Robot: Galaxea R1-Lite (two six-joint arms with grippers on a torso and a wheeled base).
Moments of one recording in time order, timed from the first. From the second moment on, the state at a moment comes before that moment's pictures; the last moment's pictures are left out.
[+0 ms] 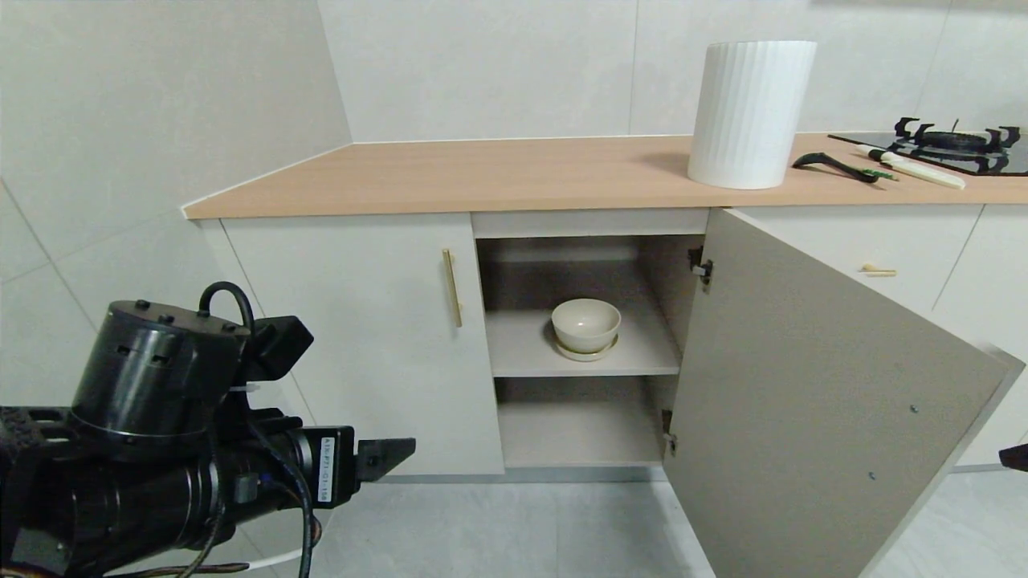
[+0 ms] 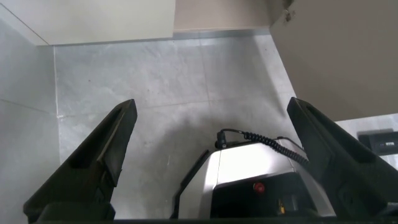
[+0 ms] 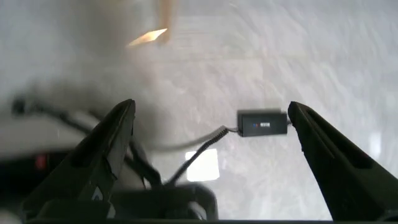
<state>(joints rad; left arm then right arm) -0.51 1.40 -0.70 0.01 0.16 -0.38 0.04 1.17 -0.96 0.66 -0.29 0.06</state>
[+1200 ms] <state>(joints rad) -0.51 1.40 -0.70 0.01 0.16 -0.39 0.05 1.42 -0.90 0.35 -0.28 0.22</state>
